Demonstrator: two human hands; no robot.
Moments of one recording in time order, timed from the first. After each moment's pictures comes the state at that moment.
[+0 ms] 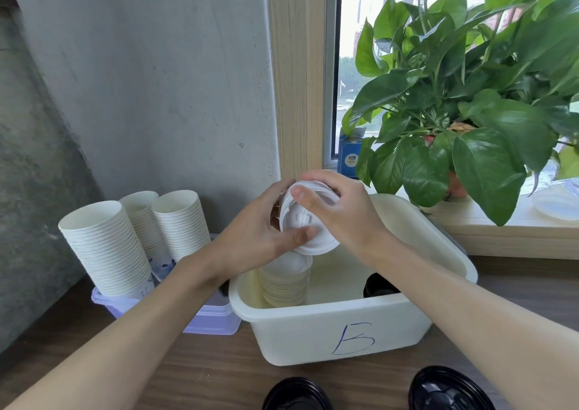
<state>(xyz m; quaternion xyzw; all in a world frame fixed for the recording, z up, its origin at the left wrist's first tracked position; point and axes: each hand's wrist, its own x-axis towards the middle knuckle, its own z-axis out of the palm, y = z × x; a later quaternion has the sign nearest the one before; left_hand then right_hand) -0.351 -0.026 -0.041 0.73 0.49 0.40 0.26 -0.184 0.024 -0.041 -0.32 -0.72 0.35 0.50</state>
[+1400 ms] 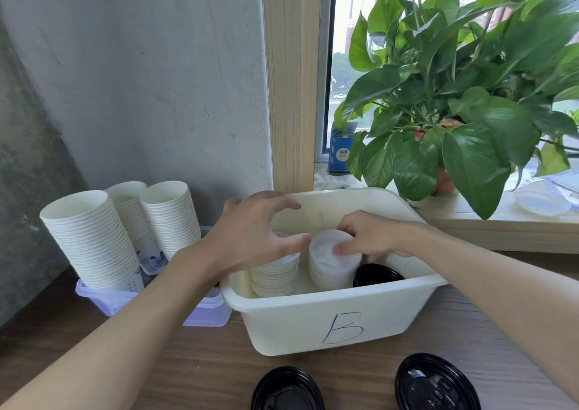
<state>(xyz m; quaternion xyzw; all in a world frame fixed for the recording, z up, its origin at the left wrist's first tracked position) -0.342 -0.030 -0.039 0.76 0.61 0.21 0.09 -0.127 0.054 -0.064 -0.54 -0.75 0.37 0.06</state>
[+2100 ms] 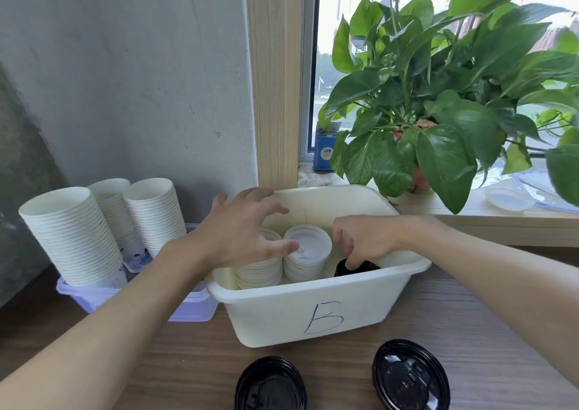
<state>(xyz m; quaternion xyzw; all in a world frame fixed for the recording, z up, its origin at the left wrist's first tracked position) -0.341 -0.026 -0.041 0.78 0.61 0.10 0.05 -0.106 0.046 -0.051 -0.51 -0.83 0.22 -0.12</state>
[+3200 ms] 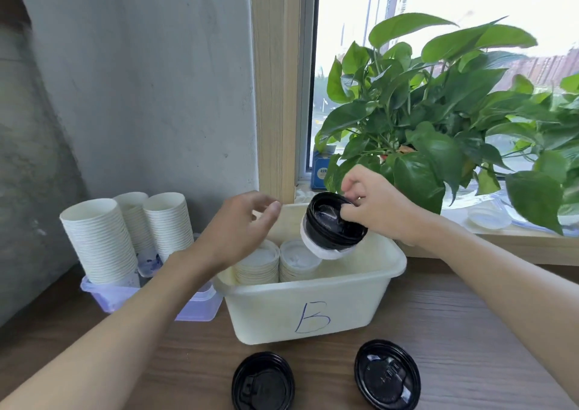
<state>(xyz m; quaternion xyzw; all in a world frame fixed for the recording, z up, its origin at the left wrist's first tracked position) -0.330 -0.050 -0.027 0.71 0.57 0.39 0.11 -0.087 0.001 0.011 -0.45 -0.79 0.27 0.32</state>
